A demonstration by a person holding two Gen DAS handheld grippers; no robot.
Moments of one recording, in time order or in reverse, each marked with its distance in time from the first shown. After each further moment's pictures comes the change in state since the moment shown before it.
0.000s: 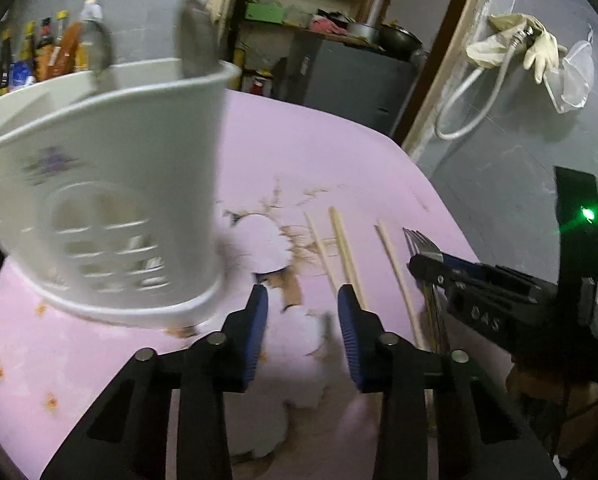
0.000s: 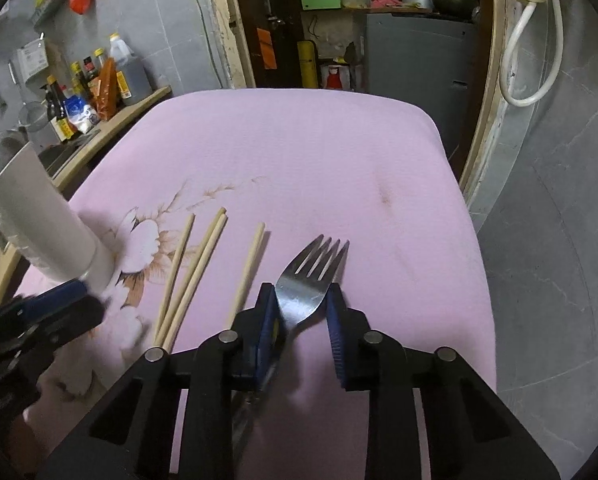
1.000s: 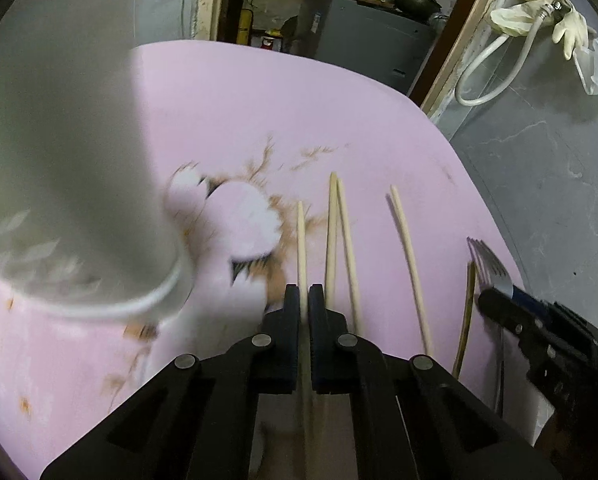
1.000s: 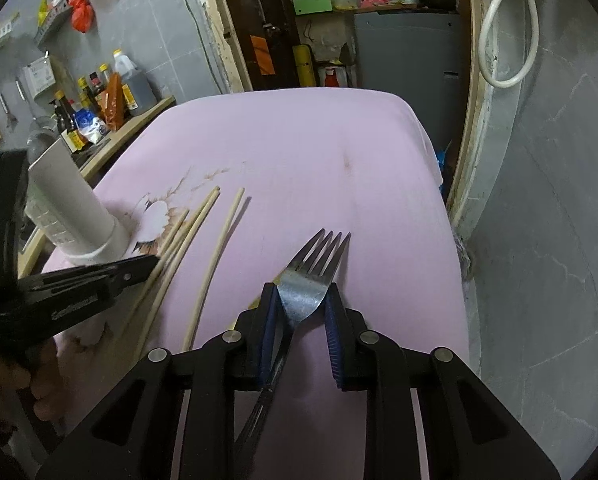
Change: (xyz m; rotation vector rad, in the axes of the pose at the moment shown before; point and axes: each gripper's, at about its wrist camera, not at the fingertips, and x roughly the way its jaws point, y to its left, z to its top) left arm 0.031 -0.006 0.004 -0.027 0.149 0.061; right arm -0.031 -0.020 -0.030 0.047 -0.015 0.044
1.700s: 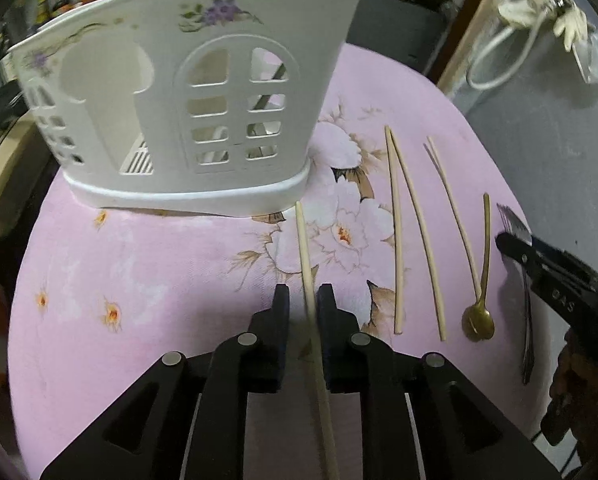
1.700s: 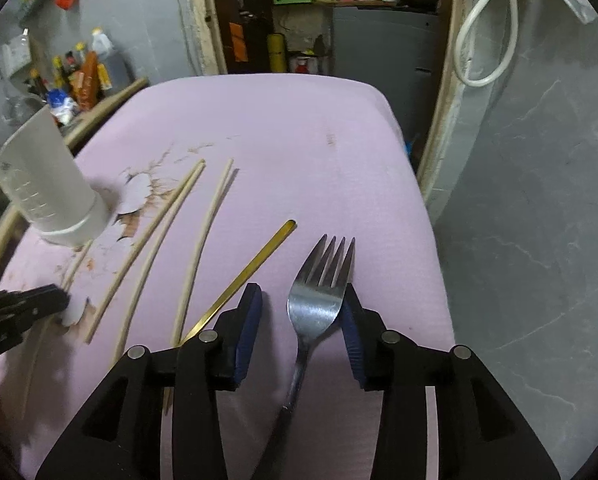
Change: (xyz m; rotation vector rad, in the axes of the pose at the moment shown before) left arm -0.061 0.047 -0.047 0.015 0.083 0.036; right arm -0.002 0.027 -0.012 -0.006 0.039 -0.186
